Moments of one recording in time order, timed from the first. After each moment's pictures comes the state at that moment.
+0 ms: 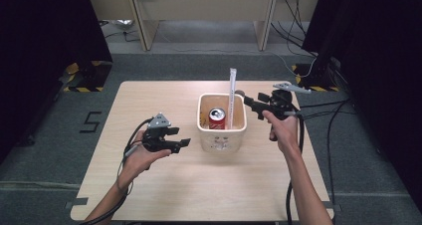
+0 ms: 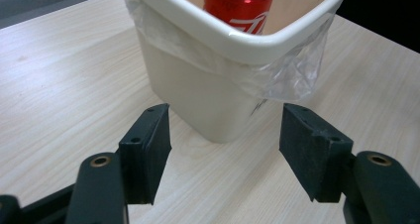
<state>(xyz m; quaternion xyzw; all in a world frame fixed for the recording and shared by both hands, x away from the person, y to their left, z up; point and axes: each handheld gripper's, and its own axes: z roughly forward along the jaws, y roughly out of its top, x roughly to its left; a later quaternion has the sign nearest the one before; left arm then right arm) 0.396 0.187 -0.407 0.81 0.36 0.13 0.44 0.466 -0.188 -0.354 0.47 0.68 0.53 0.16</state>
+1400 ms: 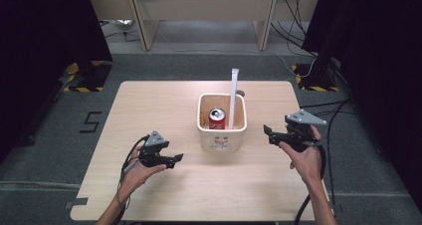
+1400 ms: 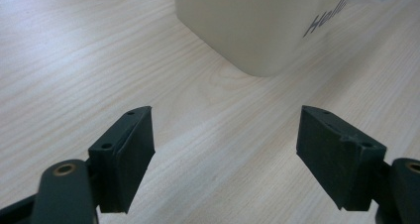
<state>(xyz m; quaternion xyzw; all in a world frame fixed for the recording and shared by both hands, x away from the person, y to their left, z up) 0.385 0.209 -0.478 0.81 0.39 0.14 0.41 0.396 -0.230 -0.386 0.45 0.73 0.43 0.27</state>
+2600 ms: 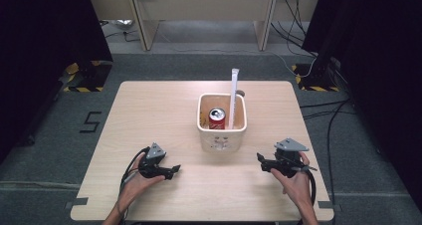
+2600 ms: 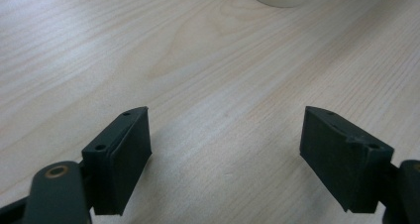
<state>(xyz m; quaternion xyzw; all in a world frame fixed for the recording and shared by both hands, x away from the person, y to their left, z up) 0.371 0.216 -0.520 0.82 0.39 0.15 0.38 0.363 -0.218 -0.465 0.45 0.77 0.37 0.25</state>
